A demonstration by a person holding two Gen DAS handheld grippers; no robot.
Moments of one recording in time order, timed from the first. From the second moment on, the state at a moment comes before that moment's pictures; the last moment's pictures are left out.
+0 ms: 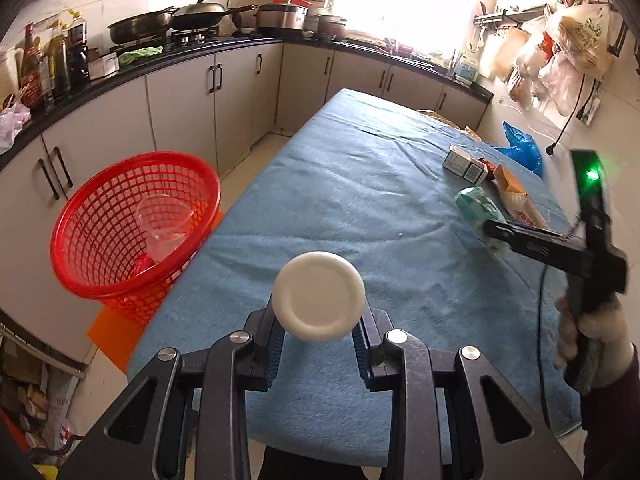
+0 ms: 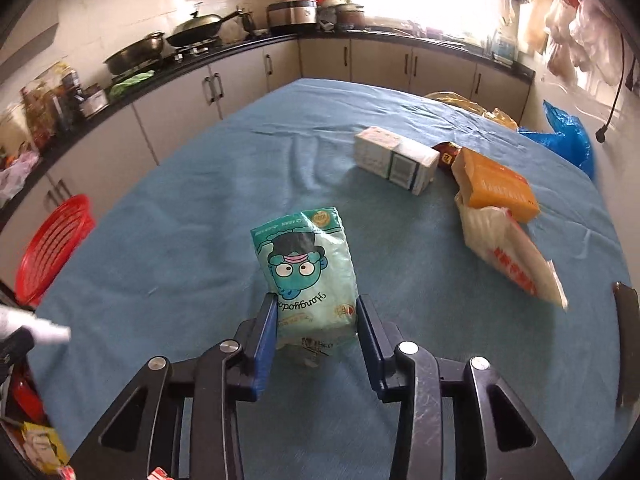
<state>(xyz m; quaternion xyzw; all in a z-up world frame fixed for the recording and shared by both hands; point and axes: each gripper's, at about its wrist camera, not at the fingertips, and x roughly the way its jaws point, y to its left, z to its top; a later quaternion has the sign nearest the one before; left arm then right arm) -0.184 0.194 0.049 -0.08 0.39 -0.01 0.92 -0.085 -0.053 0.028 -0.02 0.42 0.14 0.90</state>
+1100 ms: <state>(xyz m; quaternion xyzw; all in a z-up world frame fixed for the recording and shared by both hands) -0.208 0.259 0.075 -0.16 0.31 -0.02 0.94 -0.147 0.042 0.056 -0.01 0.40 0.27 0.88</state>
